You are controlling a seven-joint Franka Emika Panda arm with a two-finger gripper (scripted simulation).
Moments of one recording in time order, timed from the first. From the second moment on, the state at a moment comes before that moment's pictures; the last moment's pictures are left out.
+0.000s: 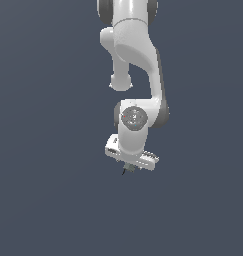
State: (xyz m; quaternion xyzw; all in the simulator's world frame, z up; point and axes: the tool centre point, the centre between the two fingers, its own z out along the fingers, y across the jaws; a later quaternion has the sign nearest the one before) arm 0.074 0.034 0.076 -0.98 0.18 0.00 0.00
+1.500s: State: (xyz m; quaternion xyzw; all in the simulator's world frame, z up) arm 0.077 0.036 0.012 -0.98 0.20 0.00 0.00
